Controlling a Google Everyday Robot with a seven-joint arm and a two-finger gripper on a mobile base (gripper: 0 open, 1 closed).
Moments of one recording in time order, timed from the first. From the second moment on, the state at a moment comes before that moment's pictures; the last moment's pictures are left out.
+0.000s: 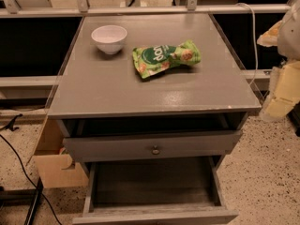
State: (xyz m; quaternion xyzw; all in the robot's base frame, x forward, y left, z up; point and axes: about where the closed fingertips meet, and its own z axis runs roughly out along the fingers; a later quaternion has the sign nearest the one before) arm 0.438 -0.217 0.976 -0.60 0.78 -0.03 0.16
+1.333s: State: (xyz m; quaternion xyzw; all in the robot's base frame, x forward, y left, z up) arm 0.404 -0.241 0.922 -0.55 0.81 0.00 0.20
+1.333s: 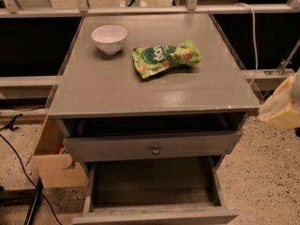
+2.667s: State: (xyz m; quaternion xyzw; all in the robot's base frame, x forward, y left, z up) arm 0.317 -0.205 0.726 -0.50 0.85 0.10 0.15
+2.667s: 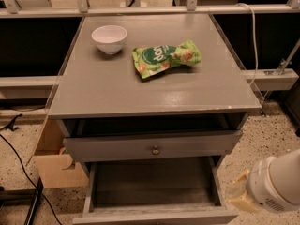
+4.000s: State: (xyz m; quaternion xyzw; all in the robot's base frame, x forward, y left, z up) arm 0.257 -0.187 0.610 -0.49 0.84 0.16 0.15
